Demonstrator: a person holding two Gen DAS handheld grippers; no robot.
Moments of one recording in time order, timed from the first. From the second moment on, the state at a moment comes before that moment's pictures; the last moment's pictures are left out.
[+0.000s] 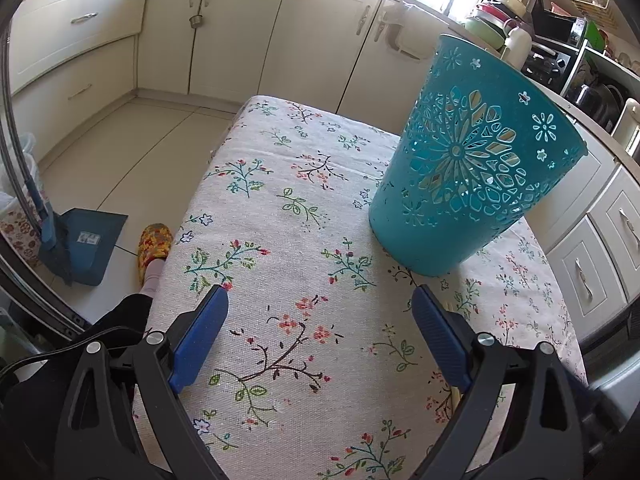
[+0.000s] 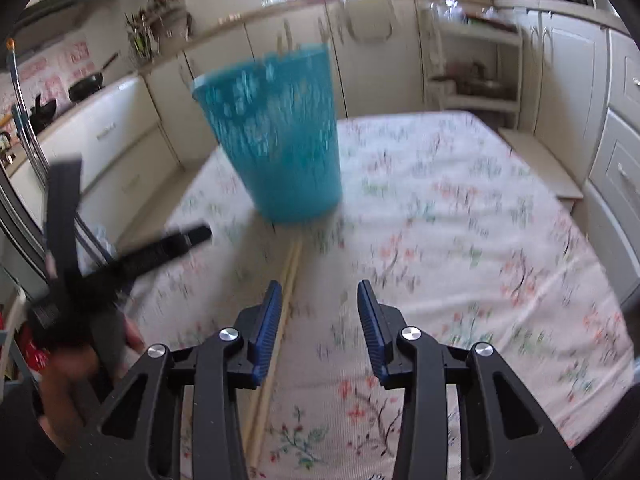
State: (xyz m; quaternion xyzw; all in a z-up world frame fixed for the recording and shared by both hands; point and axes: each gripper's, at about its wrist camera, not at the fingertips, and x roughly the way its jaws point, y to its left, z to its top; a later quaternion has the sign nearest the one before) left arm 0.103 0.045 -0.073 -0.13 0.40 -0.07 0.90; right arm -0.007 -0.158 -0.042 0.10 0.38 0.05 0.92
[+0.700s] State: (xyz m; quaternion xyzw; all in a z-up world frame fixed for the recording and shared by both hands) left arm 0.103 0.047 -0.073 -0.14 0.40 -0.07 0.90; right arm 0.037 -0.132 -0.073 0.05 0.43 0.05 0.90
